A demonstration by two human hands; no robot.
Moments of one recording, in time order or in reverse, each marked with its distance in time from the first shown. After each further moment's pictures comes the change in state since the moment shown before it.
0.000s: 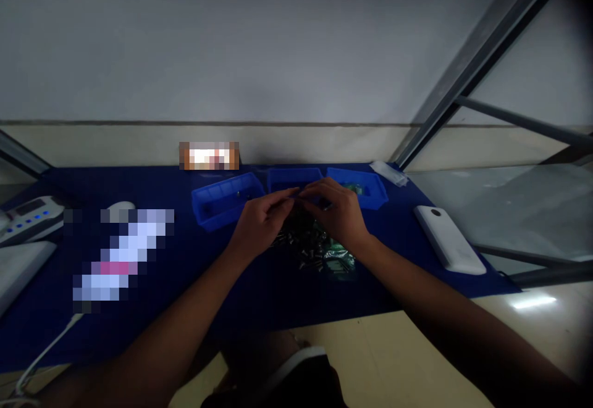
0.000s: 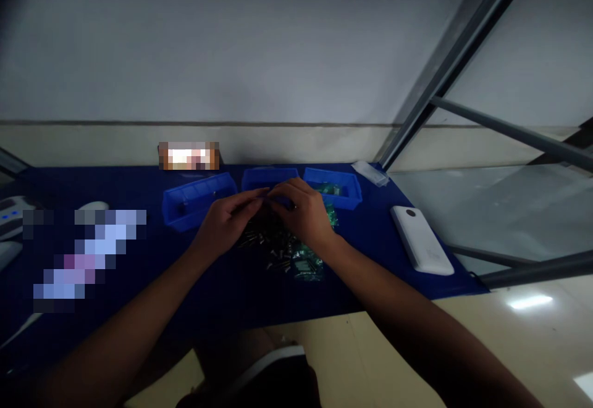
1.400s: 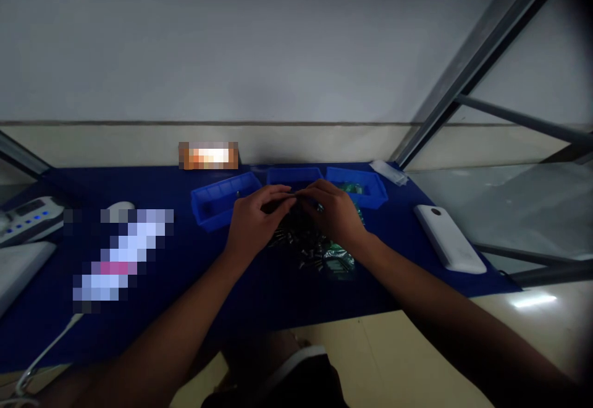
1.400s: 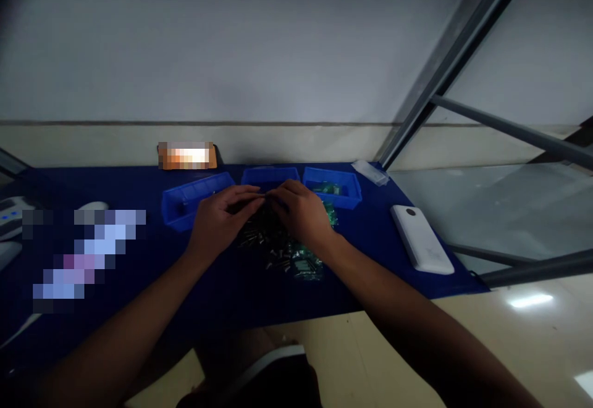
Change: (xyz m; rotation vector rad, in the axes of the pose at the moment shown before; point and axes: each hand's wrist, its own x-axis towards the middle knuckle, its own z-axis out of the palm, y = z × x) left_hand 0.001 0.009 -0.003 0.194 0.162 0.072; right_hand -0.002 0.006 0.004 -0.166 -0.118 -0.028
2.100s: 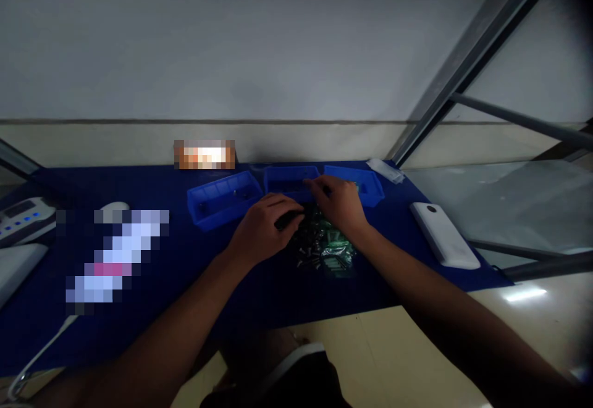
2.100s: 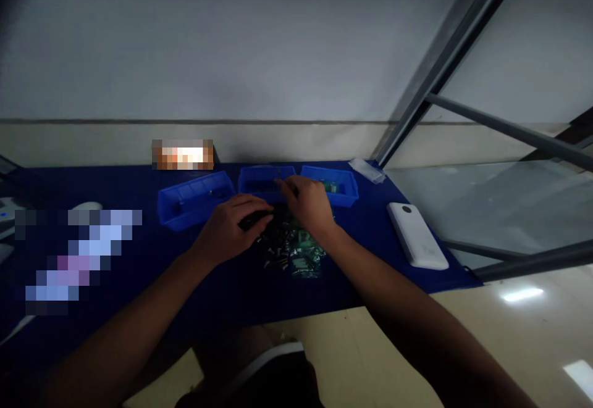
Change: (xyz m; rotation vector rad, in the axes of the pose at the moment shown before) left_hand -0.006 -0.002 0.008 0.132 -0.226 0.337; right_hand 0.010 0.012 -0.007 -0.041 0.153 0.208
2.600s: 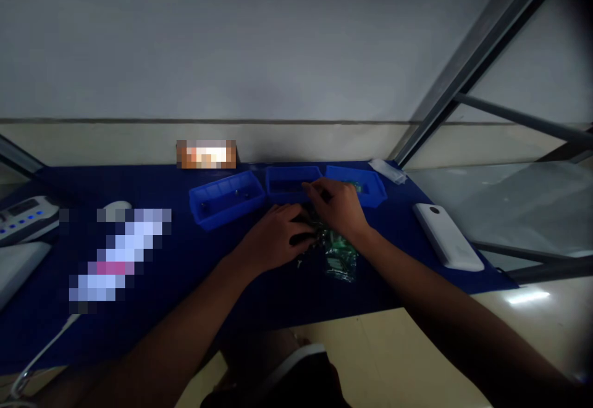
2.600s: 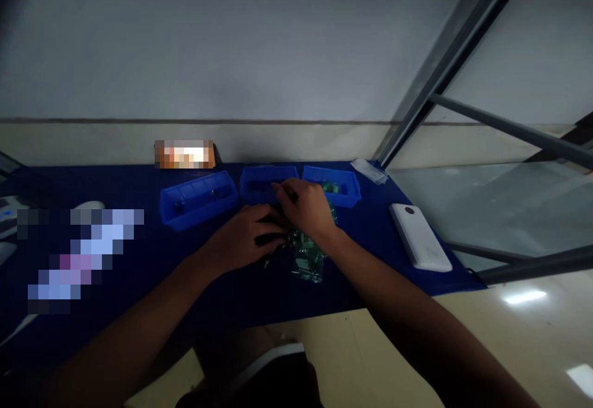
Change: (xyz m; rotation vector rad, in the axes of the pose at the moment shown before) left_hand -0.007 -0.001 0.010 0.160 -0.314 0.081; right_hand -0.004 -0.014 -0.003 0.002 -0.059 -0.006
